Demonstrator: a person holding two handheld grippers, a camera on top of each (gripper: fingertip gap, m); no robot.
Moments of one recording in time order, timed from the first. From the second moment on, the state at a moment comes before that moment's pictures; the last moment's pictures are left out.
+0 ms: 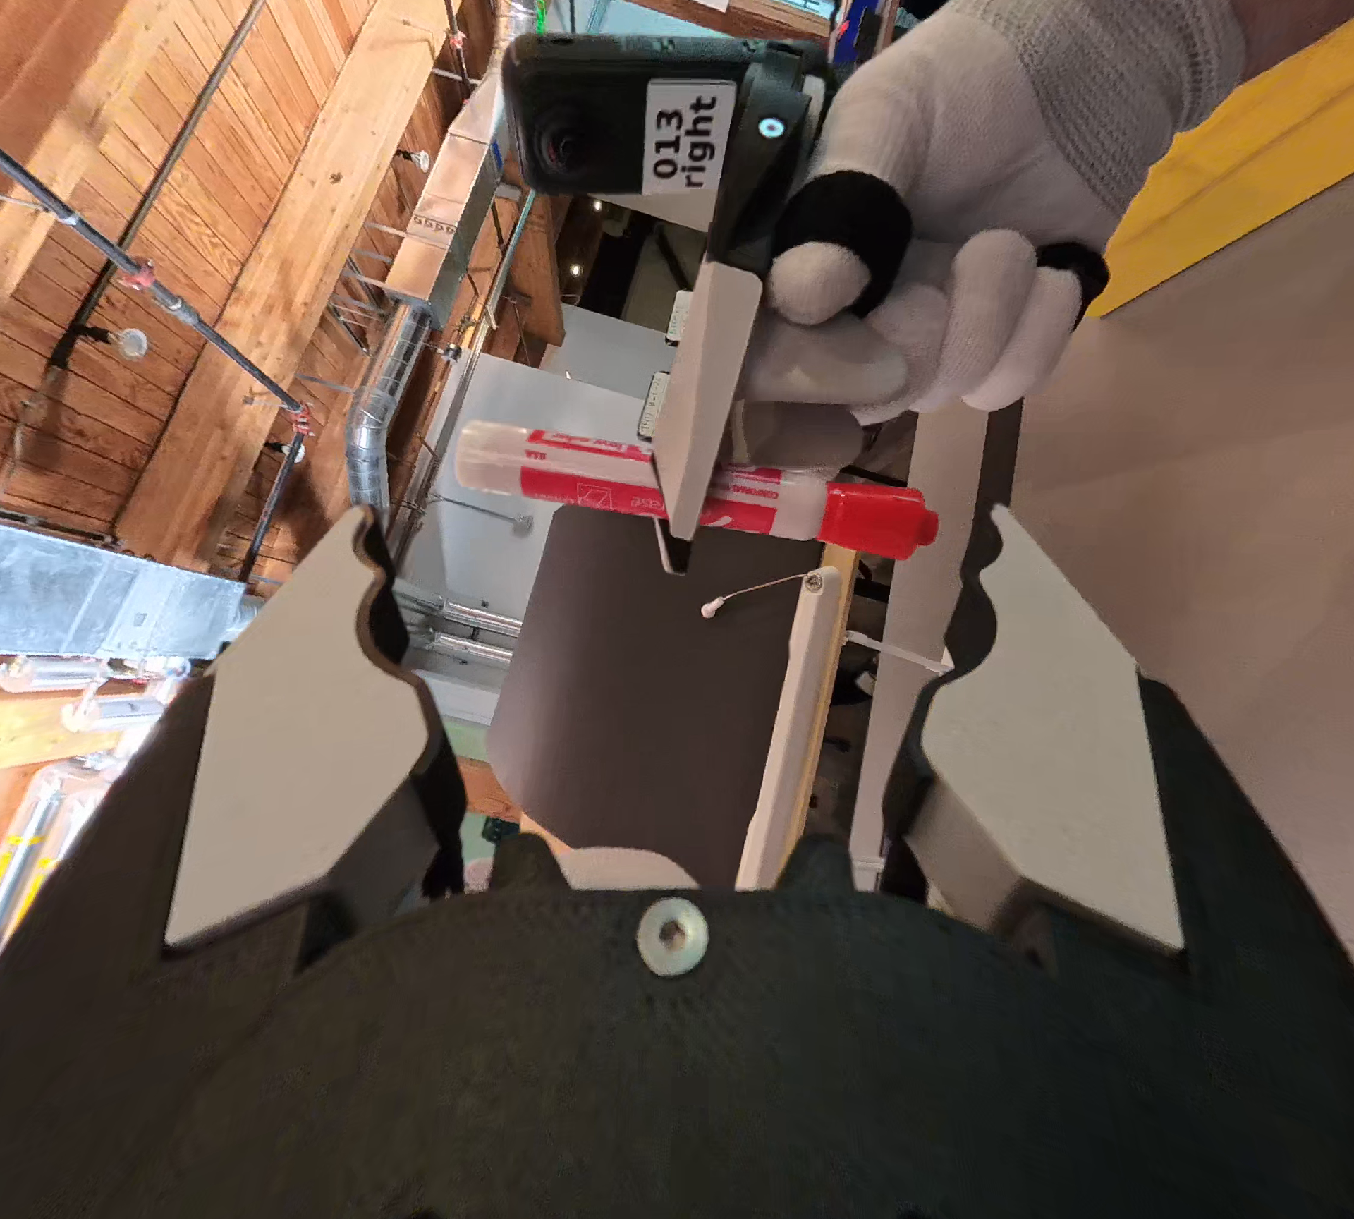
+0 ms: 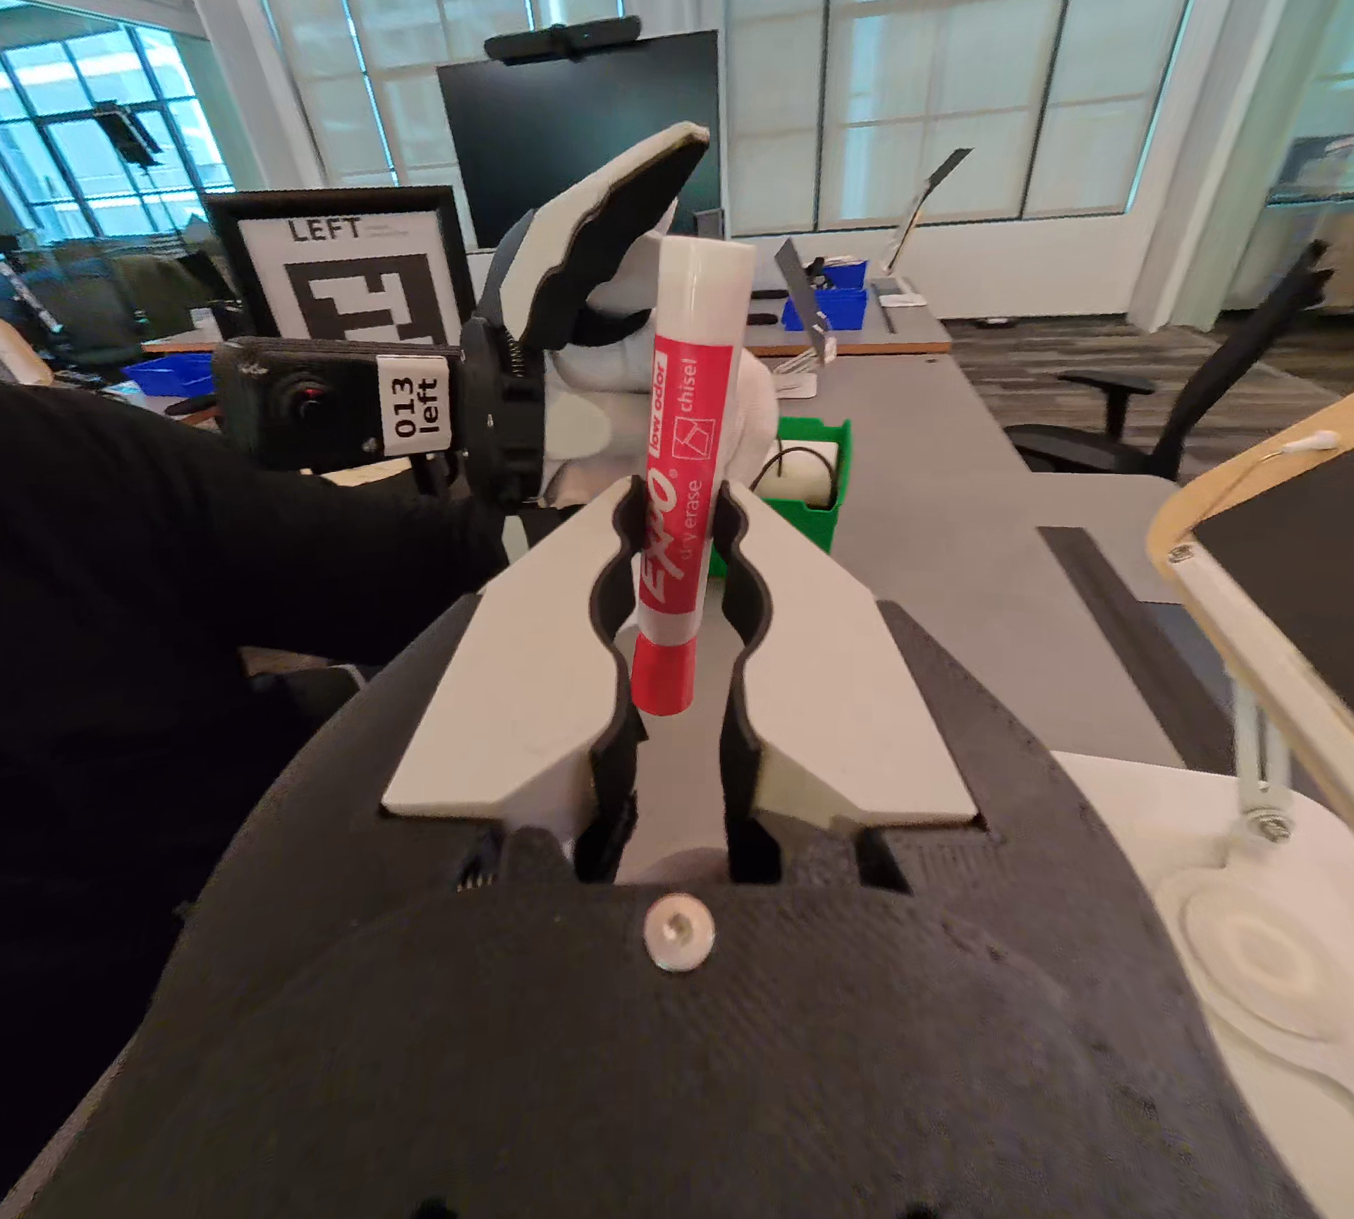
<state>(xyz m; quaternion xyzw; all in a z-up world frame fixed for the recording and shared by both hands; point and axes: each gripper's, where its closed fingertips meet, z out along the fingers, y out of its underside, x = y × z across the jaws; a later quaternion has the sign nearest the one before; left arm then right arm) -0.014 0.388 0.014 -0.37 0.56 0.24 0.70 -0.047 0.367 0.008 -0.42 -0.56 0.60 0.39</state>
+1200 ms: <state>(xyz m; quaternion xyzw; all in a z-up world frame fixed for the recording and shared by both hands) -0.019 0.336 0.043 -0.39 0.54 -0.10 0.73 -0.038 0.344 0.043 -0.30 -0.61 0.39 0.62</state>
